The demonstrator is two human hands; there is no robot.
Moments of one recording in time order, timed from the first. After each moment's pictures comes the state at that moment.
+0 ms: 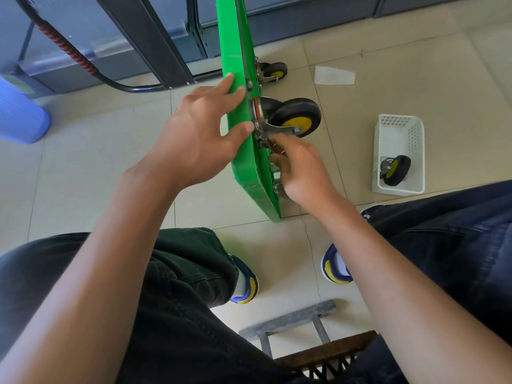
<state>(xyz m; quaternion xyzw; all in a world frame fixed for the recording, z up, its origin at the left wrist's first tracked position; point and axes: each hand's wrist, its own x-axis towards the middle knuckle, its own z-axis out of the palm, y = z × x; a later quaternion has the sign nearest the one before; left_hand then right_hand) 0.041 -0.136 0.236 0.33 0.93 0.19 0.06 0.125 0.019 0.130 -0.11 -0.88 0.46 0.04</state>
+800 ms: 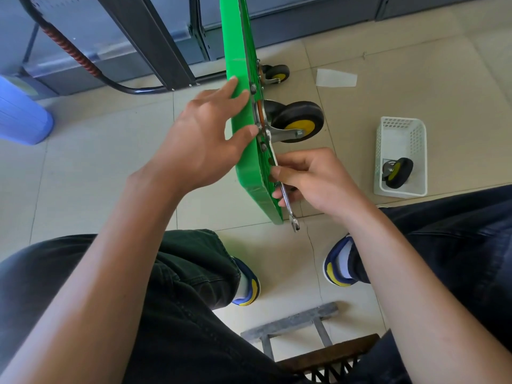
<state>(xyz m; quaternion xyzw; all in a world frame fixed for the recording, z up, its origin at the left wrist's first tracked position) 0.042 -0.136 0.236 0.33 0.92 0.18 0.06 0.148 0.032 0.160 -0.18 -0.68 0.70 -0.10</state>
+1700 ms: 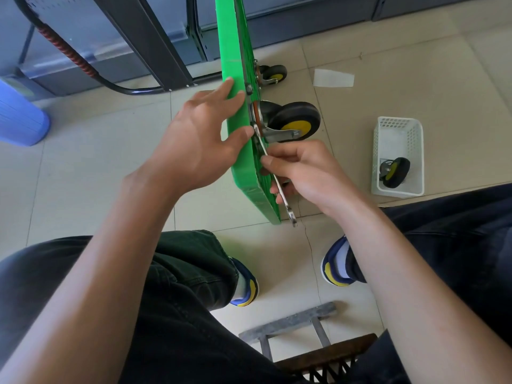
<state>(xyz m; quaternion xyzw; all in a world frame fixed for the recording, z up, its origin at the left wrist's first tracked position) 0.044 -0.135 0.238 0.33 0.92 0.18 0.06 0.136 0.031 0.163 -0.17 -0.68 0.71 -0.10</state>
